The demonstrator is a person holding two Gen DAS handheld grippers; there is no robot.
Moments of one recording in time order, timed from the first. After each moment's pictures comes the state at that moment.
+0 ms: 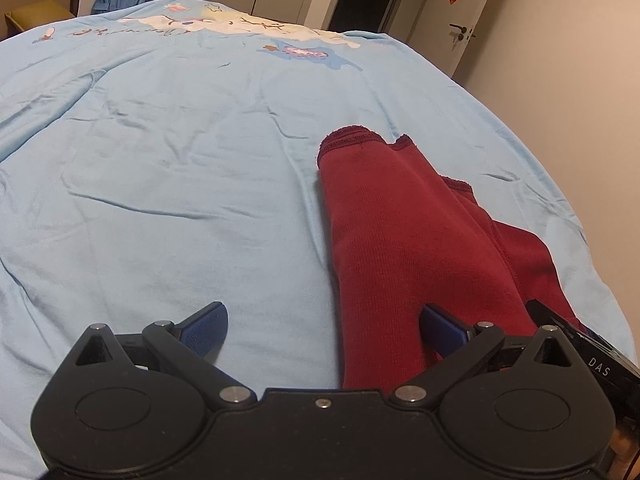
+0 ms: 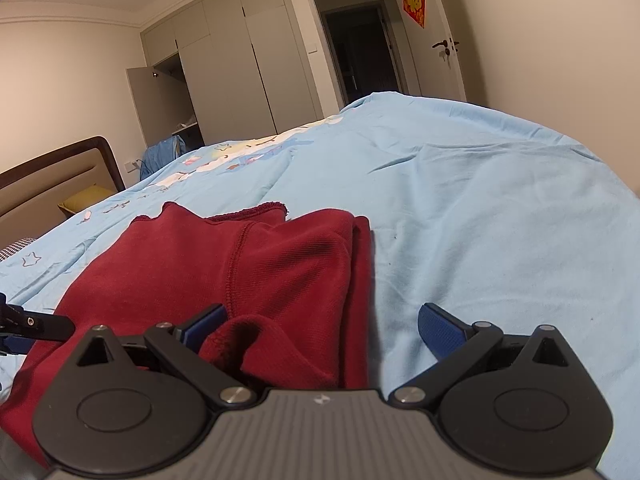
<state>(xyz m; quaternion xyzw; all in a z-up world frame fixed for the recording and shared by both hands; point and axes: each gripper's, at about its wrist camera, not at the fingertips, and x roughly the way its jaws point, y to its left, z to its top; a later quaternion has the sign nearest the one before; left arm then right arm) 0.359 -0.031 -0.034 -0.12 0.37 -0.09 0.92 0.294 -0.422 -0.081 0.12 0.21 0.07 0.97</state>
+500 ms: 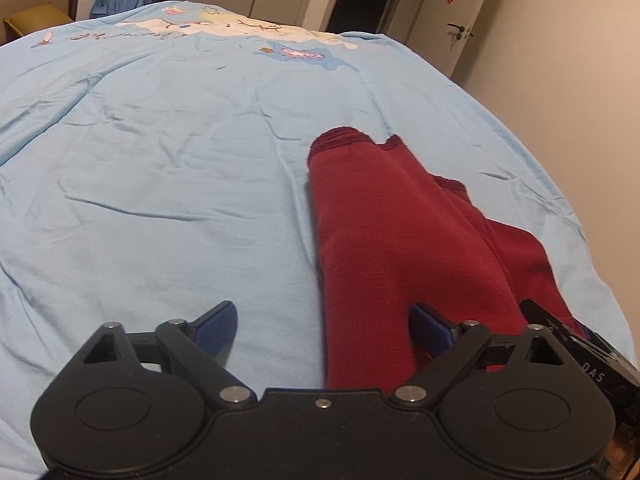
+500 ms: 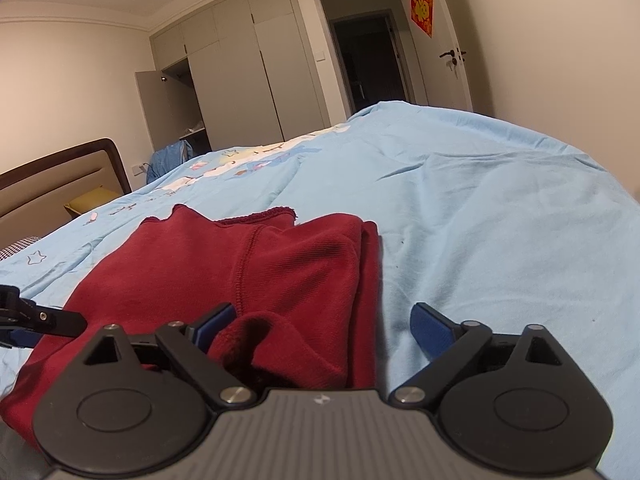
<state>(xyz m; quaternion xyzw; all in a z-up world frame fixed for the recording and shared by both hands) 0.356 -0.039 -0.030 -0.12 0.37 -0.09 0.92 0.286 -0.419 -0.081 0.12 0.20 0.08 0.97</state>
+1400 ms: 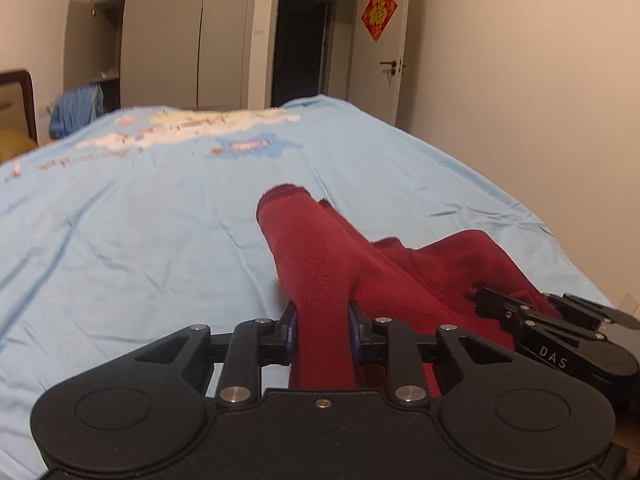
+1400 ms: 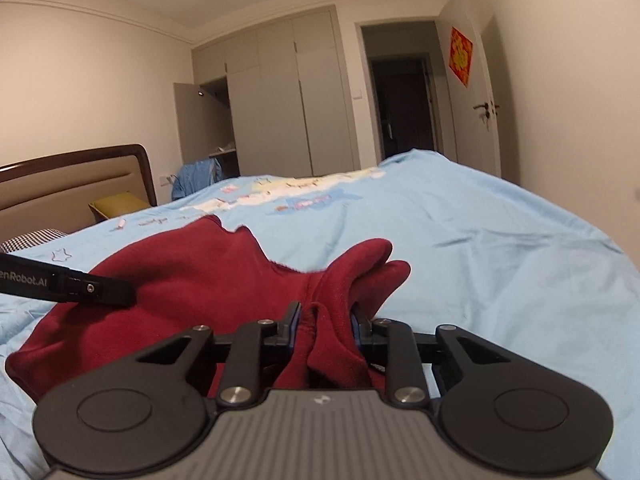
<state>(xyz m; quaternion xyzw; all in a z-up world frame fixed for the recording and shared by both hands) 0.320 -0.061 0.035 0.00 0.25 -0.13 0.96 0.259 -0.364 -0.025 0.06 0.13 0.11 0.98</state>
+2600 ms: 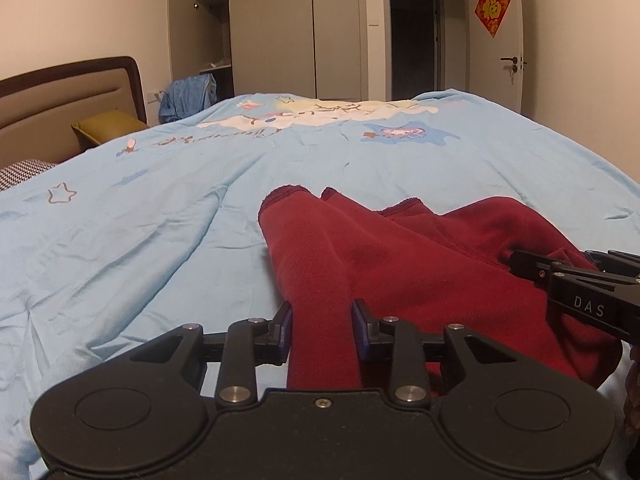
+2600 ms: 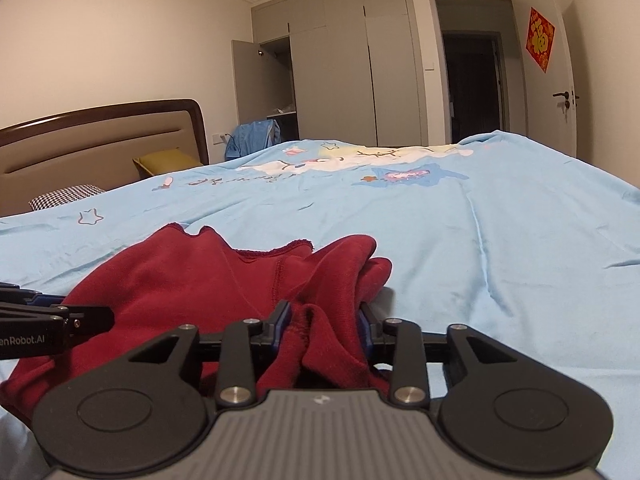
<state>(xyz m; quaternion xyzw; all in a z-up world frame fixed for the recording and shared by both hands) 0.383 0.055 -0.001 0.00 0.27 0.05 0.96 0.391 -0.223 -0.035 0.02 0.18 0.19 0.97</state>
